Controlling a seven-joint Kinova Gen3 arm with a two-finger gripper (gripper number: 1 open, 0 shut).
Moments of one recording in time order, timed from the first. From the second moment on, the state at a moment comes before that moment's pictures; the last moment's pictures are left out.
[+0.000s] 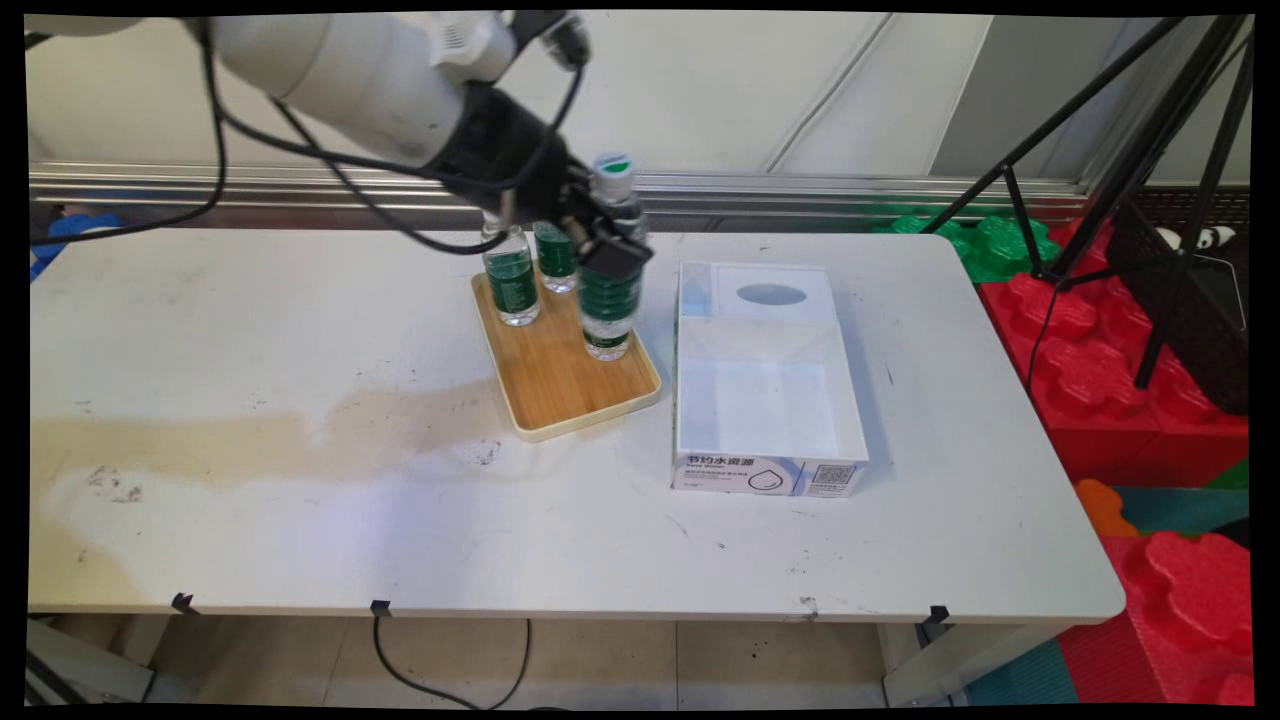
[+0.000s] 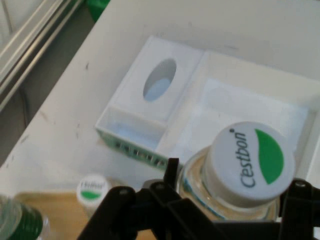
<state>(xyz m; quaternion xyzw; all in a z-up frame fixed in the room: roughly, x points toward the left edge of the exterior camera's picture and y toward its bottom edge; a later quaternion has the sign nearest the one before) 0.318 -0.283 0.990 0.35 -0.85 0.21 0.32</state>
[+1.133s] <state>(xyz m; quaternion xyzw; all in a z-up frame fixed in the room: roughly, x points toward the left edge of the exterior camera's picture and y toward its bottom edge) 0.363 -0.269 0.947 0.39 -0.86 0.19 0.28</state>
